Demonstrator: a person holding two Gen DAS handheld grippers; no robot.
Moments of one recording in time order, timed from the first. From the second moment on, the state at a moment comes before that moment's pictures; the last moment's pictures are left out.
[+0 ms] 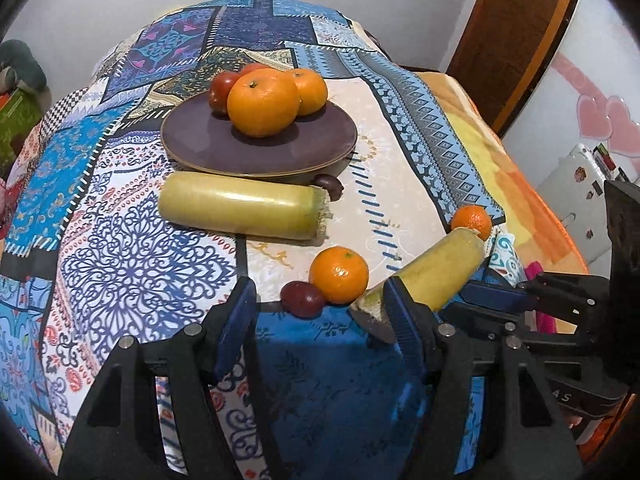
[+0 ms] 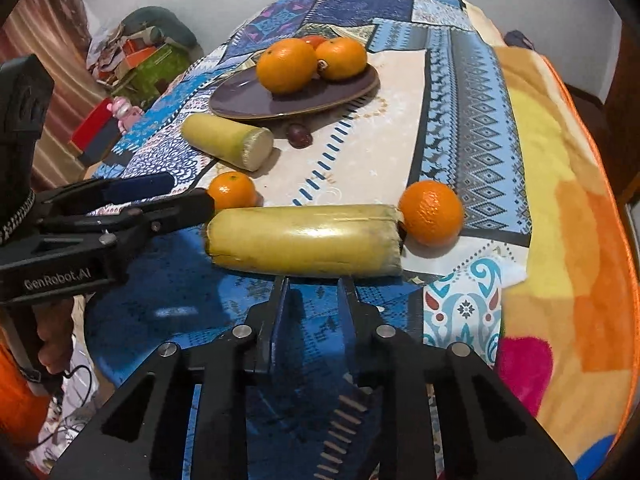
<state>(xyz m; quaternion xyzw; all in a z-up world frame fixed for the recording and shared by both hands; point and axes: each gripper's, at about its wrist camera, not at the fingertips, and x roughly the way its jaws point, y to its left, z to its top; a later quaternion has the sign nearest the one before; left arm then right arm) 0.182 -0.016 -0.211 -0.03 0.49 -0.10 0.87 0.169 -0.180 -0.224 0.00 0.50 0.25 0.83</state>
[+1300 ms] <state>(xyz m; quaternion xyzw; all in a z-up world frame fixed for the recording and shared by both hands) 0.256 0.020 -0.221 -0.12 0.51 0.01 0.85 0.215 -0.145 -0.217 0.00 0.48 0.24 0.85</state>
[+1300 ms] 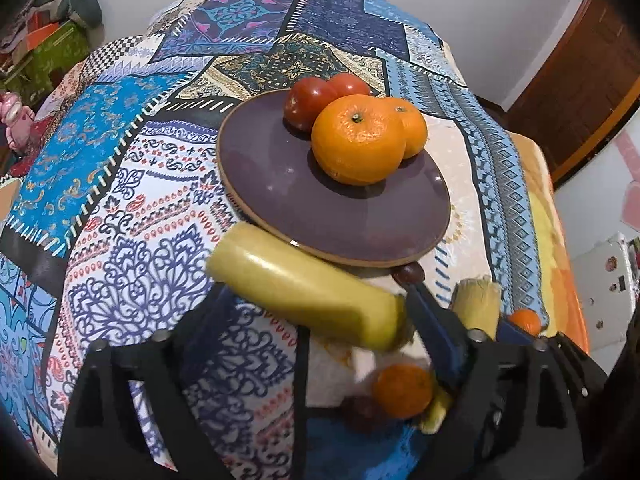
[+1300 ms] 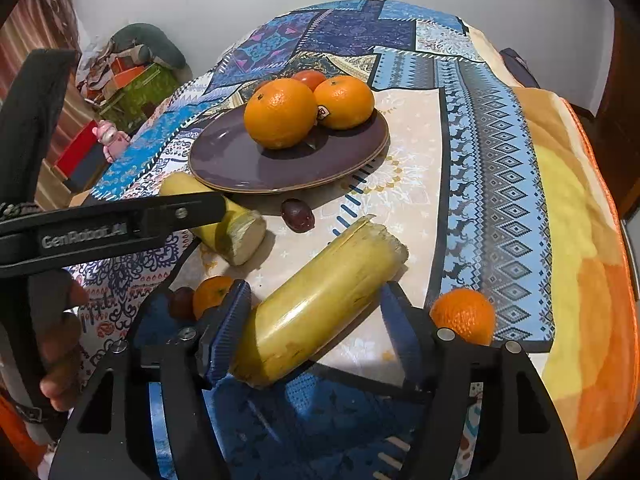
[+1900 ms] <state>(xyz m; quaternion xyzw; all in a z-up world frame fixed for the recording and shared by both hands) 0.240 0.047 -0.225 -0.13 0.52 -0.03 0.84 0.210 -0.165 -0.214 -0.02 0.47 0.27 0.84</state>
